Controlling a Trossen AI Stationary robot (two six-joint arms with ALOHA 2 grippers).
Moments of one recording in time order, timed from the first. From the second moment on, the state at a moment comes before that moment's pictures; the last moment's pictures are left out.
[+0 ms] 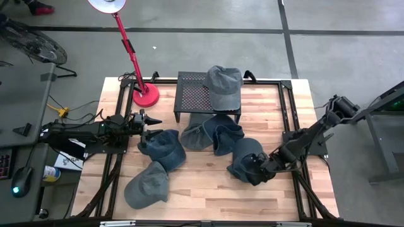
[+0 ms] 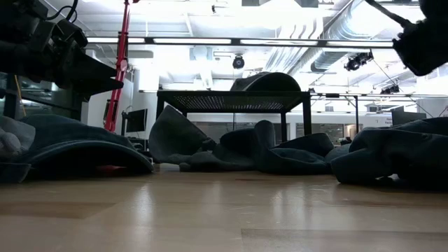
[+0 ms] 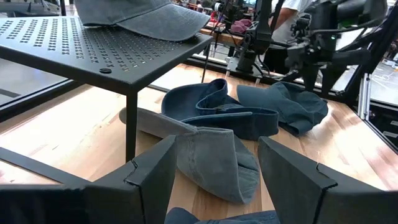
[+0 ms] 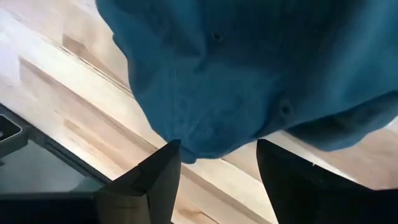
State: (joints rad) left arm 0.04 0.14 0.01 0.03 -0.14 -0.21; right arm 0.64 1.35 0.77 -0.58 -0.05 1.76
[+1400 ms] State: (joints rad) left arm 0.04 0.14 0.01 0.03 -0.14 -0.21; right arm 0.62 1.44 1.07 -0.90 -0.13 1.45
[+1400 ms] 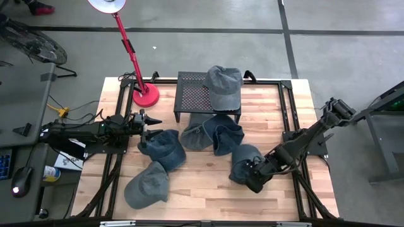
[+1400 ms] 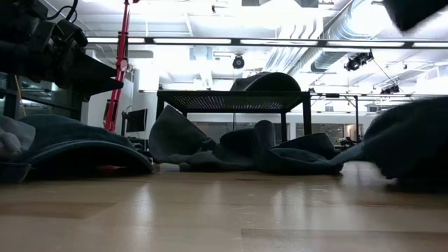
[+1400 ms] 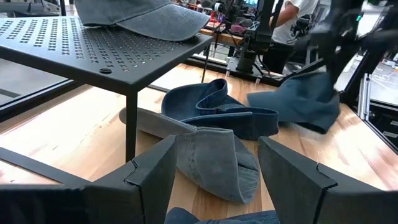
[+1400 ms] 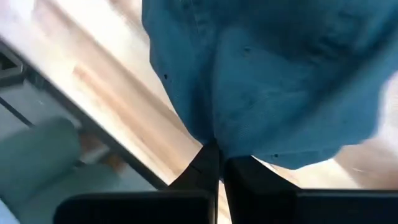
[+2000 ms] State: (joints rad) left arm 0.04 0.14 0.03 0.06 -0.24 0.10; right arm 0.60 1.43 1.69 -1.47 -0.03 0.64
